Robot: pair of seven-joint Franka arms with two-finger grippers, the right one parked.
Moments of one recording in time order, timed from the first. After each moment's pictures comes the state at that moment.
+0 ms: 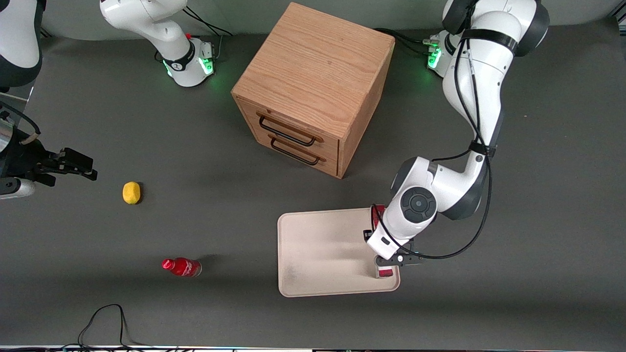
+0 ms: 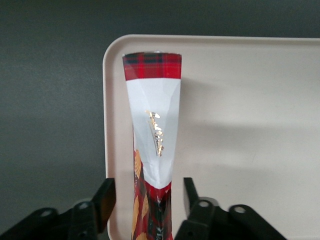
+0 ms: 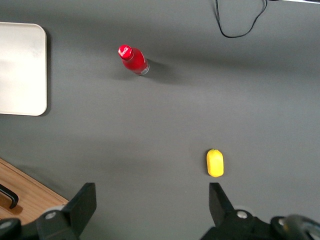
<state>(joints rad) -0.38 0.85 -0.09 -1.23 0.05 2.15 -0.54</state>
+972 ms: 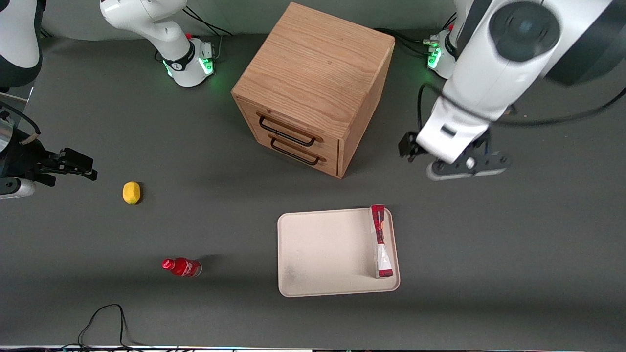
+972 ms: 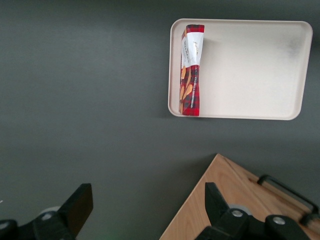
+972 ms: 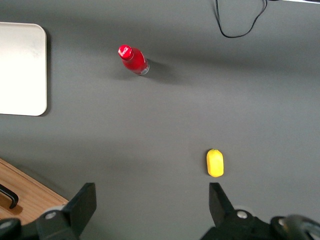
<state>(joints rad) -0.38 0.28 -0.10 -1.19 0.04 1.46 -0.57</state>
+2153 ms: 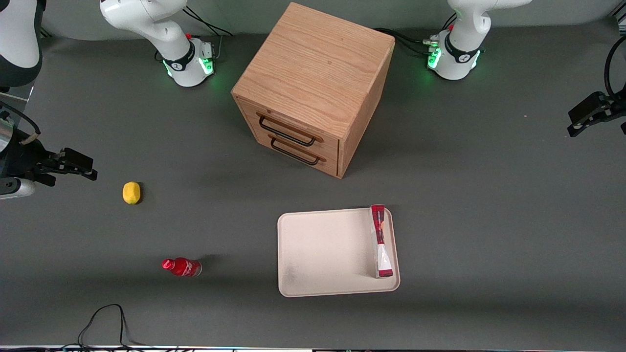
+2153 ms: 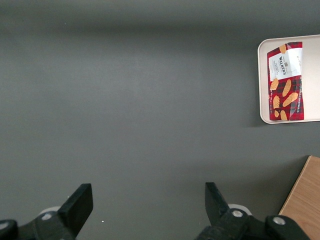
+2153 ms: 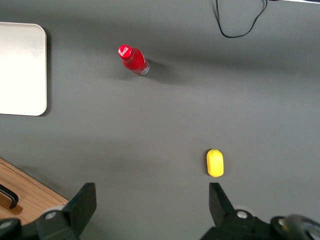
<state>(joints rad) 0.03 -0.06 -0.04 -1.56 0.05 1.60 -0.01</state>
